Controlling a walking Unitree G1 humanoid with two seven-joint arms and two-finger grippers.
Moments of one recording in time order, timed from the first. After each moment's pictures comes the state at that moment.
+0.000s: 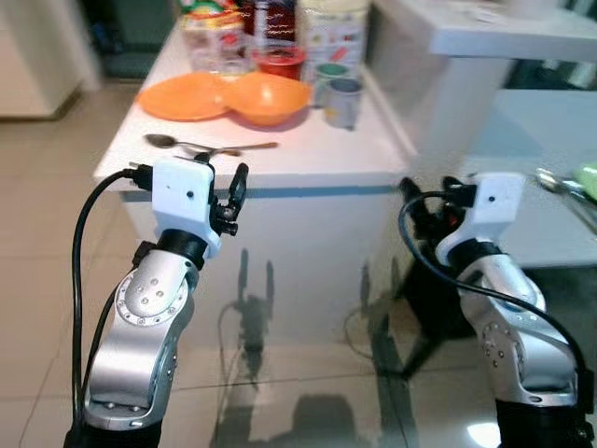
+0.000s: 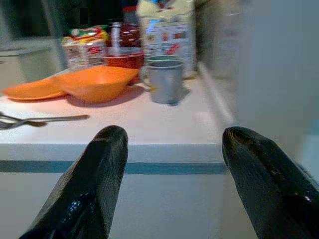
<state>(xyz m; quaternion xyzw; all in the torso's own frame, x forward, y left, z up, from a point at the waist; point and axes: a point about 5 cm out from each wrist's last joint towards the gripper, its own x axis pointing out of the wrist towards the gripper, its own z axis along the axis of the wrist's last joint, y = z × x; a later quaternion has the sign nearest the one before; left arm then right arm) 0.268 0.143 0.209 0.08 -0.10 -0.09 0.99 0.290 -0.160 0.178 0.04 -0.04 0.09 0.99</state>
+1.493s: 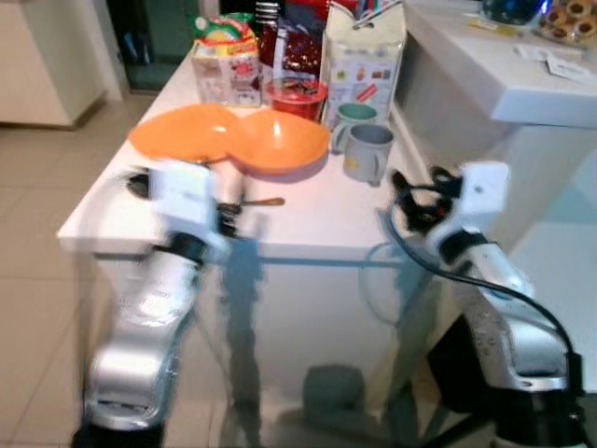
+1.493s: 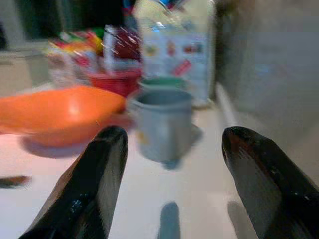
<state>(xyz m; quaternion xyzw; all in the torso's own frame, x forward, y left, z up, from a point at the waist) 0.267 0.128 0.202 0.05 -0.08 -0.14 0.98 0.301 -0.161 0.173 0.03 -0.03 0.09 0.99</state>
